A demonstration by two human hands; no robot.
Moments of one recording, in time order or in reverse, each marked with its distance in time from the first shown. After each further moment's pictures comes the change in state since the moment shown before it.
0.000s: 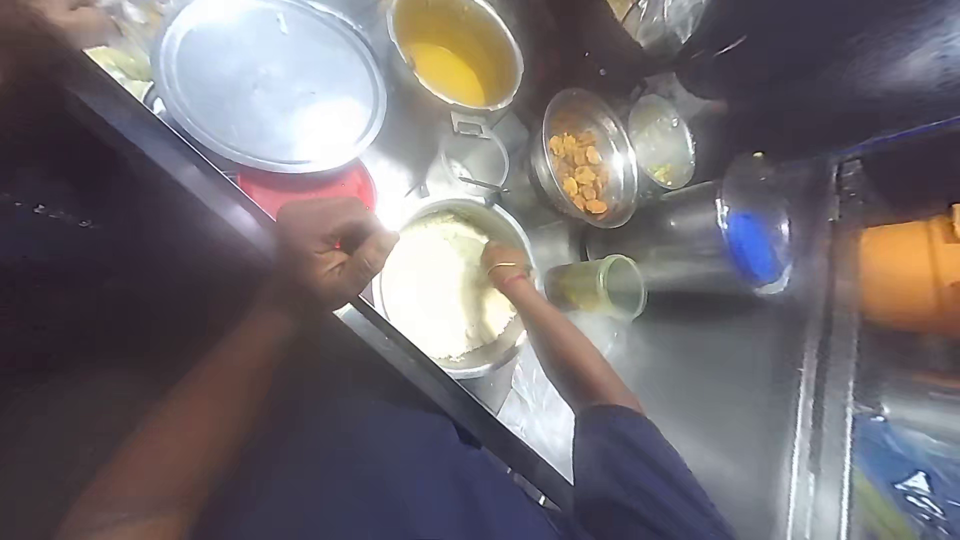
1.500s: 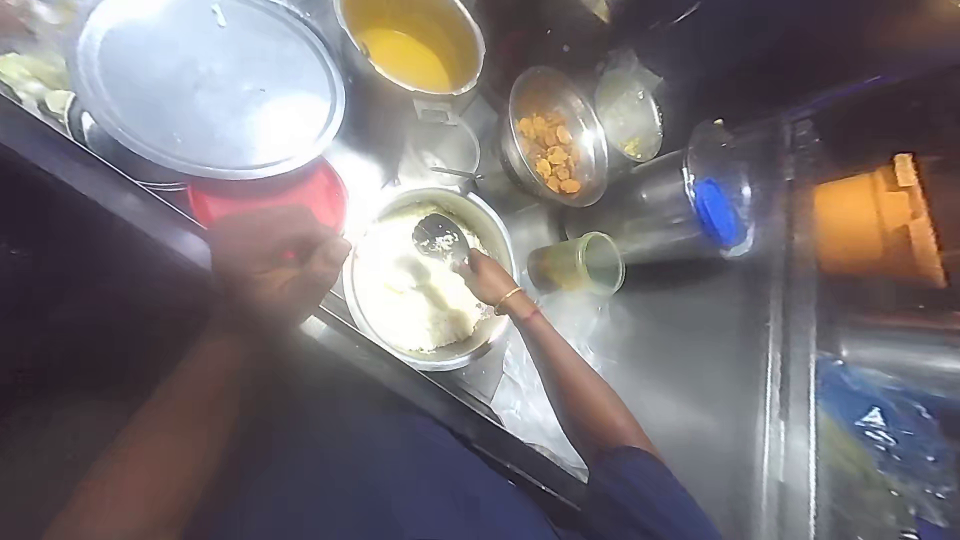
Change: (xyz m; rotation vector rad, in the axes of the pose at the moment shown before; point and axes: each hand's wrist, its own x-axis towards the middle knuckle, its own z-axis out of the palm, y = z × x) left_hand -0.001 0.001 0.004 -0.004 -0.005 0.018; right_hand -0.058 0.026 -0.006 0.441 -0.083 -0.241
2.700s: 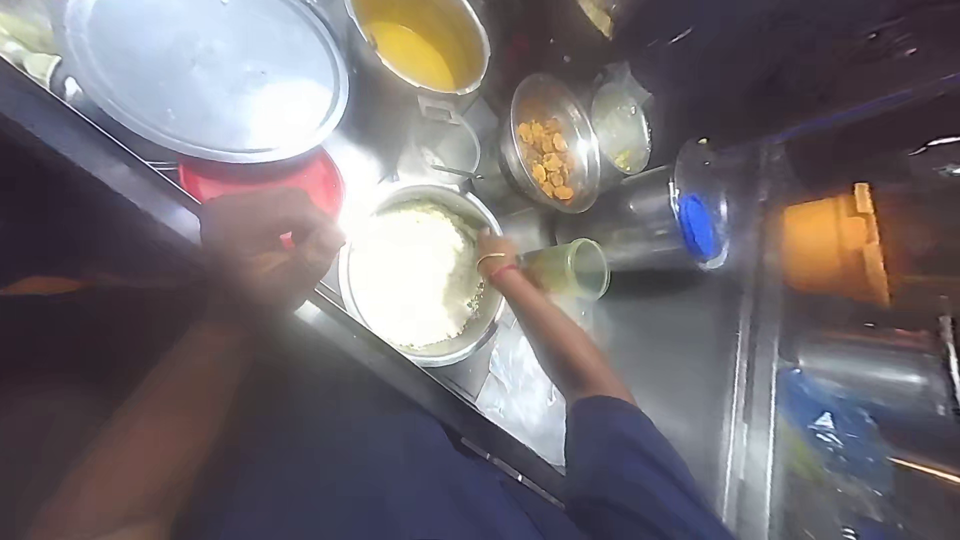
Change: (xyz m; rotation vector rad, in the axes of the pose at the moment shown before) left_hand -0.003 -0.001 -0.003 -0.120 0.063 0.002; right_hand 0.049 0.014 -0.010 -0.453 0.182 0.283
